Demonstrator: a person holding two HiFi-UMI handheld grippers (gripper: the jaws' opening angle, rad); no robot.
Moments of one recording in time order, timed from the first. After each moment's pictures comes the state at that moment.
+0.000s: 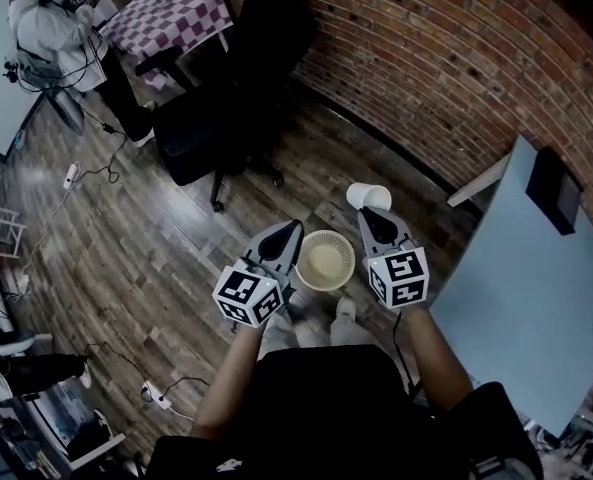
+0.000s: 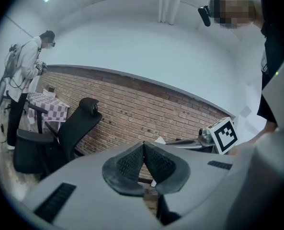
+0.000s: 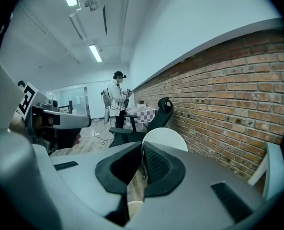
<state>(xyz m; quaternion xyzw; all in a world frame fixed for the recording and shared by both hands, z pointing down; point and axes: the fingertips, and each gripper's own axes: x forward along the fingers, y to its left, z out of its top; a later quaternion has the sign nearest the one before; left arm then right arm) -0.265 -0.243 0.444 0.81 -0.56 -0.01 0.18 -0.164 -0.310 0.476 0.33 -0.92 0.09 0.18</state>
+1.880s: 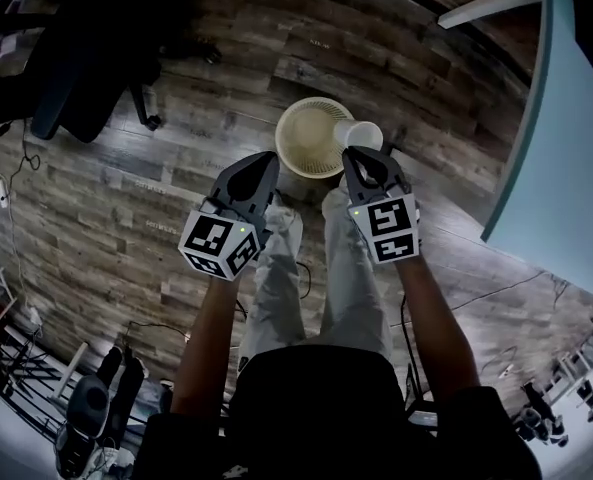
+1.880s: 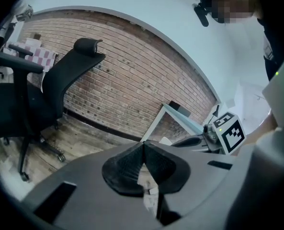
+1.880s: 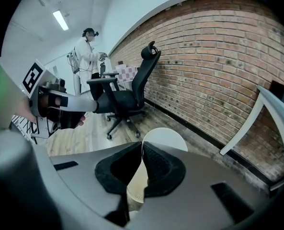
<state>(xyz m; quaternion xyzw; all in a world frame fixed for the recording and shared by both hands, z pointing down) -0.318 -0.264 0.723 0.85 -0.41 0.10 0.33 -0.202 -0.263 0.761 0.41 -0.82 0.22 0.34</state>
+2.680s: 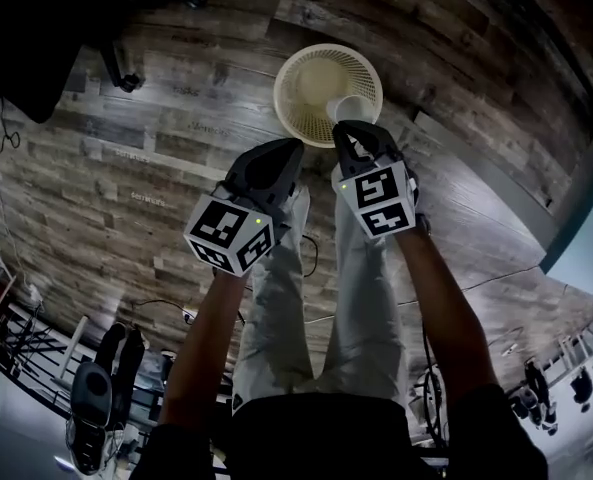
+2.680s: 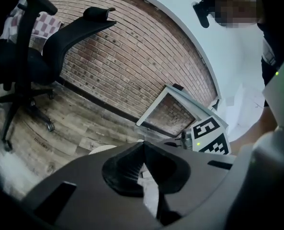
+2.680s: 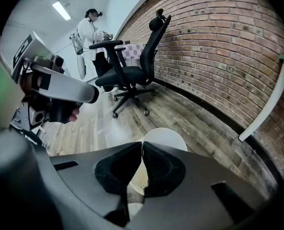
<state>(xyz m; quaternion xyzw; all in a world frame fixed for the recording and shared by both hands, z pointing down) -0.273 -0.213 0.884 0.83 -0.36 0.13 0.41 -0.217 -0.216 0.962 0.33 -0.82 0.26 0.40</state>
